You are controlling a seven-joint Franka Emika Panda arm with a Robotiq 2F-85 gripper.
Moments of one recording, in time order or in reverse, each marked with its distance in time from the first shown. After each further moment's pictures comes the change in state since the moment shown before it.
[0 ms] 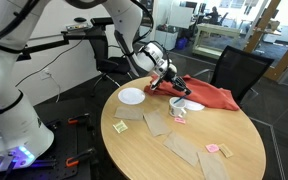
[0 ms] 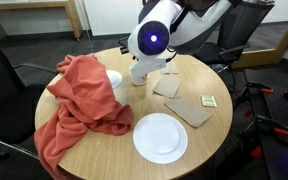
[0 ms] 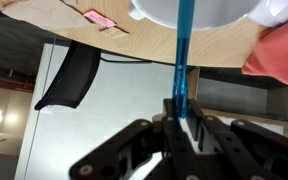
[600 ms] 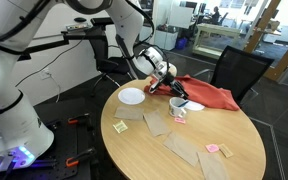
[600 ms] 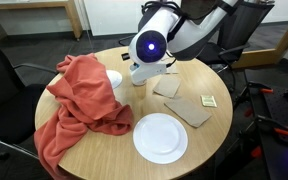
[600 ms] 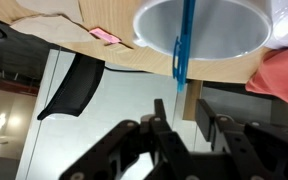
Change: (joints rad) arm -0.002 0.045 0.000 0.019 0.029 0.000 -0.015
